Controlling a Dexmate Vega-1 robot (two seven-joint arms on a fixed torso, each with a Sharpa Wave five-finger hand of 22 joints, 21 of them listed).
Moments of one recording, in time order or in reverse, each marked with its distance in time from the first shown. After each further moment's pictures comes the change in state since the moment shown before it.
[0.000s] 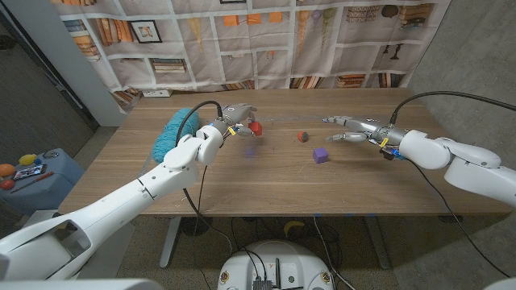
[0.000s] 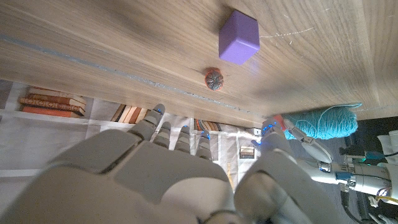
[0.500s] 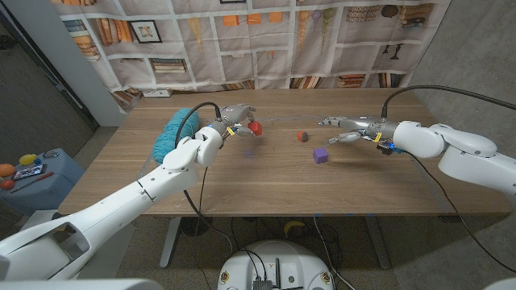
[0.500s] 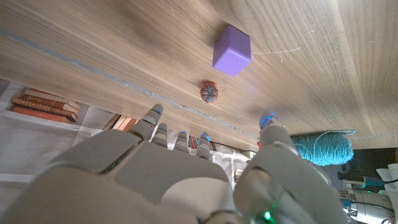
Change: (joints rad) left arm 0.018 0.004 -0.008 -0.013 -0.040 0.023 0.033; left_hand -0.005 0.005 -0.008 -0.001 0.008 0.000 0.000 0.000 0.000 0.014 0.000 0.000 0.000 0.007 0.000 0.000 0.000 0.000 0.000 0.000 0.000; right arm 0.091 -0.014 -0.057 -0.114 -0.064 -0.166 0.202; right_hand 0.095 -0.025 0.032 -0.004 0.012 -0.030 0.005 0.009 0.006 -0.064 0.042 0.000 0.009 -0.031 0.053 0.000 0.000 -0.009 0.025 0.004 0.000
